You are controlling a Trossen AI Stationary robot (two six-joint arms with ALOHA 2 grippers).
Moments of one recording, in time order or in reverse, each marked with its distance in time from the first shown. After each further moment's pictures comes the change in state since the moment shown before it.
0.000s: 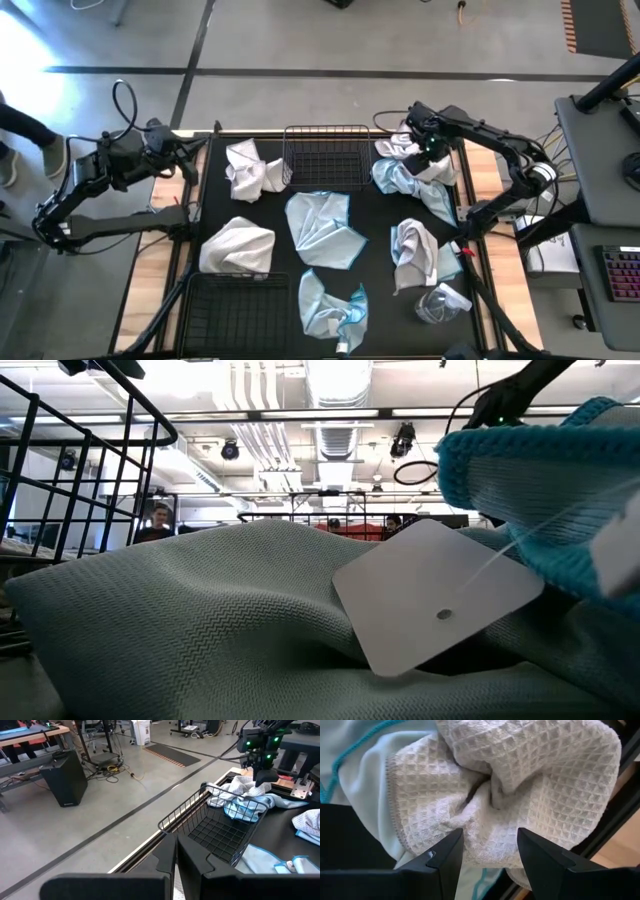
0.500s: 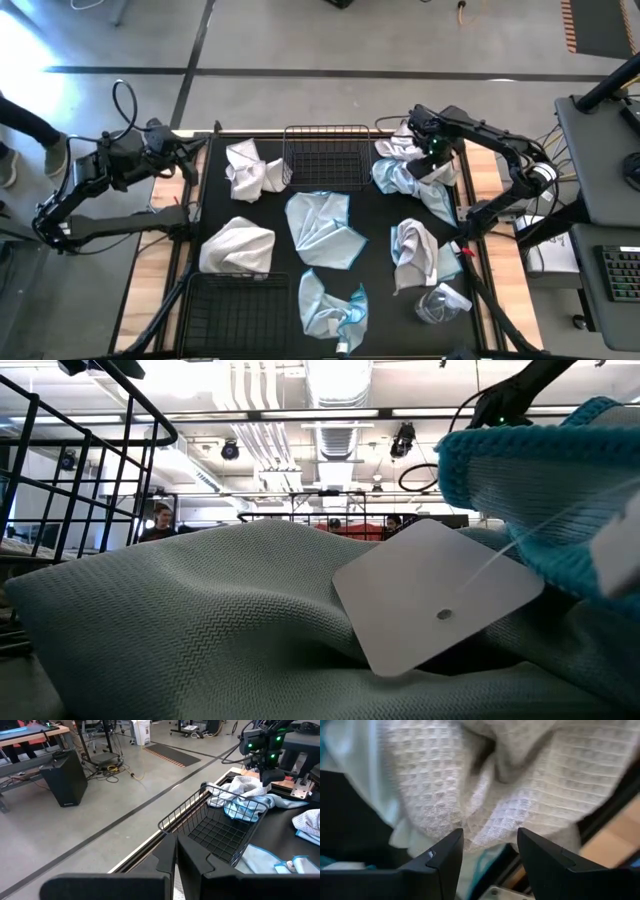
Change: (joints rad) left arm 0.000 0.000 0.000 0.000 0.000 0.000; right arm 0.001 -0.001 -0.005 -0.095 -0.061 0.010
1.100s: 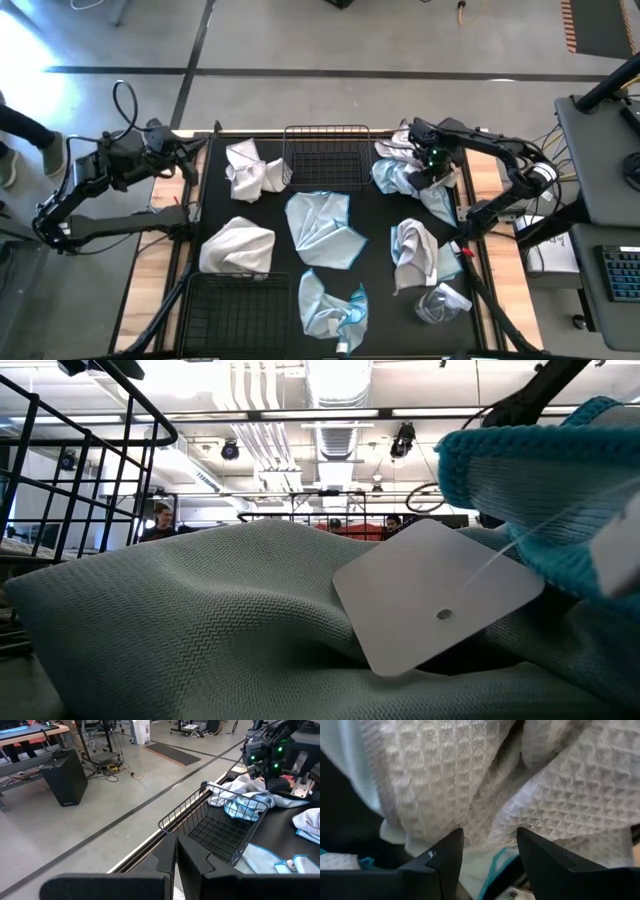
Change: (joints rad) left arm 0.000 0.000 0.000 -0.004 0.000 0.000; right arm 0.009 0.000 -0.171 0.094 -0.043 0.014
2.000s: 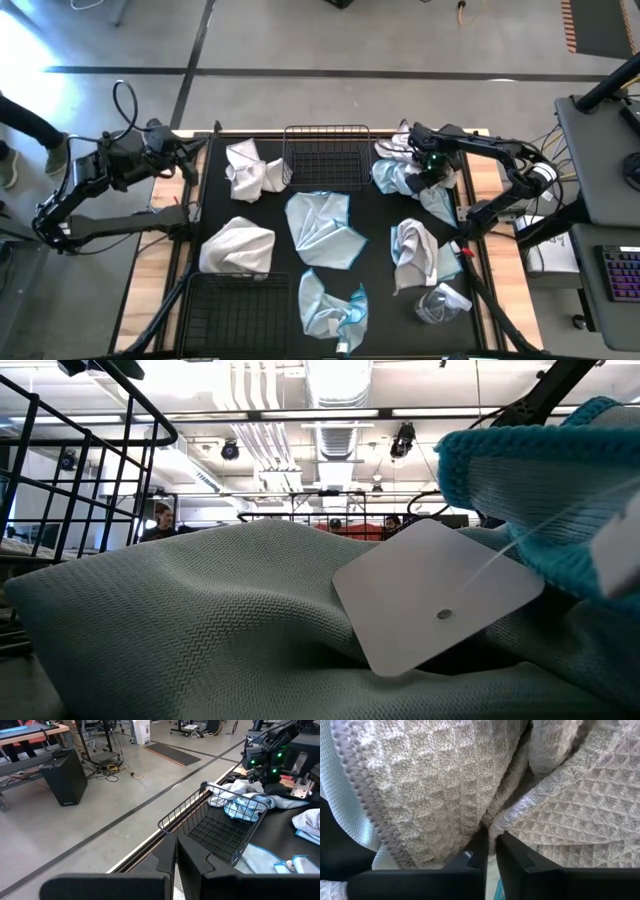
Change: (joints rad) left arm 0.000 0.000 0.000 0.000 0.000 -0.004; right arm 0.000 0.000 -0.068 0.121 -0.002 0.030
